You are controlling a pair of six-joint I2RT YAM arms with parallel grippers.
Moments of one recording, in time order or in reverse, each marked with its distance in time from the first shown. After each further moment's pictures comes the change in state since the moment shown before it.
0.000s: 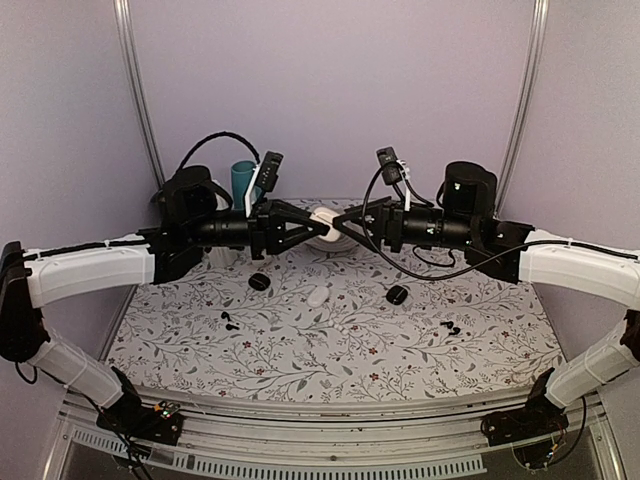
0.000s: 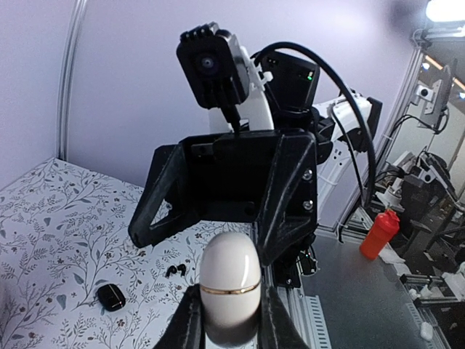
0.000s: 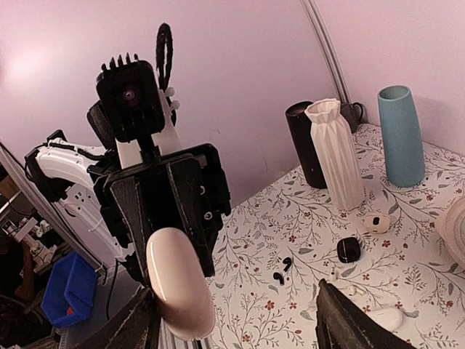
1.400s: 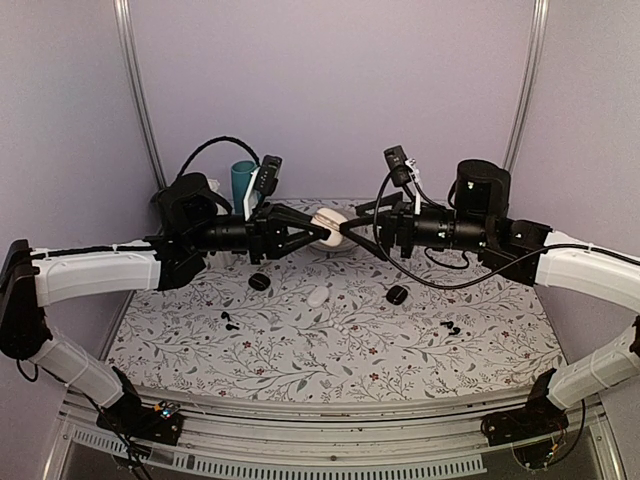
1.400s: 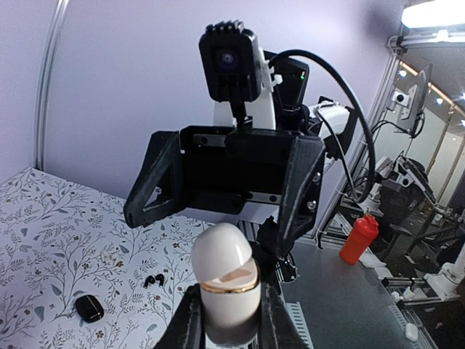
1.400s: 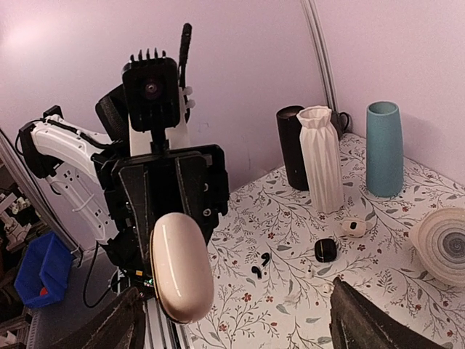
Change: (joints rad) left arm -0.012 0.021 -0.051 0.176 0.050 -0.095; right arm 0.027 -0.085 0.001 -0.117 0.057 -0.136
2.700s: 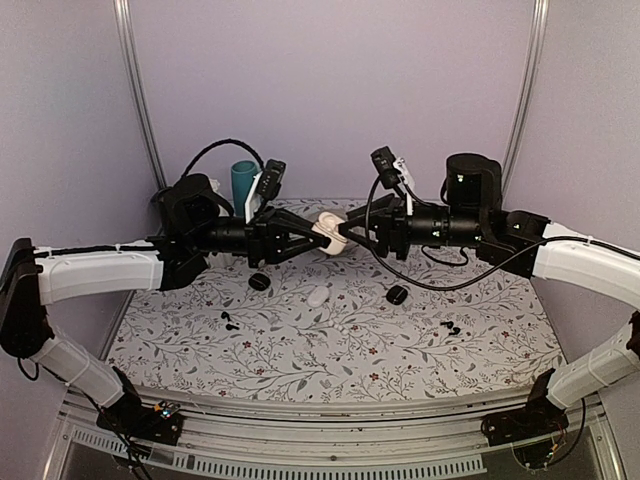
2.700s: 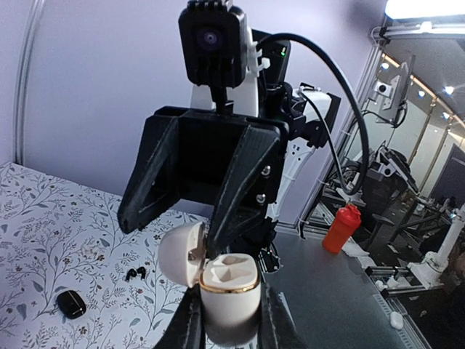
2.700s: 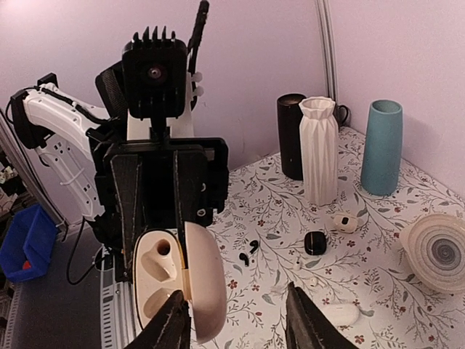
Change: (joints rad) left arm 0.000 0.014 0.000 0.011 0.078 -0.019; right arm 0.024 0.033 0.079 -0.126 0.021 -0.124
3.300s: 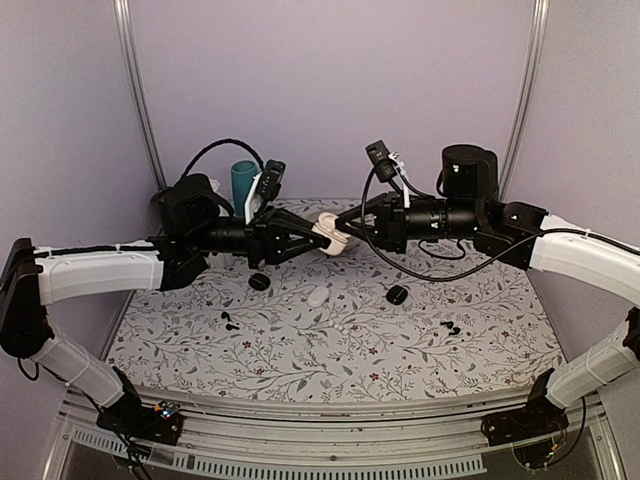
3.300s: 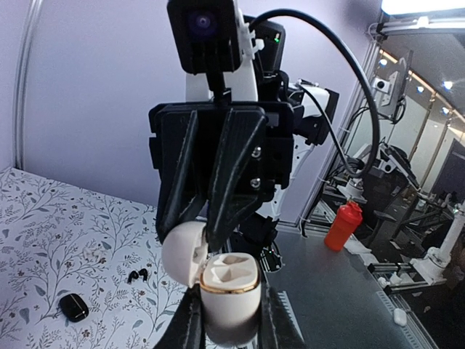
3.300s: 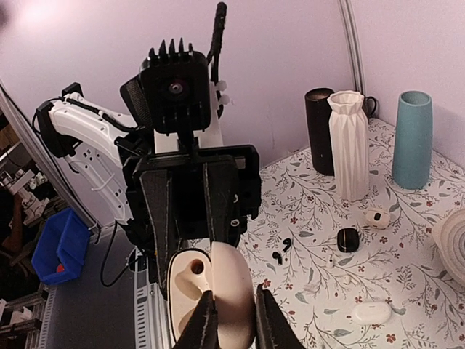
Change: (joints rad) left arm 0.000 0.003 0.000 0.000 0.000 0.021; right arm -0.002 0.032 0.067 -0.037 -0.114 0.088
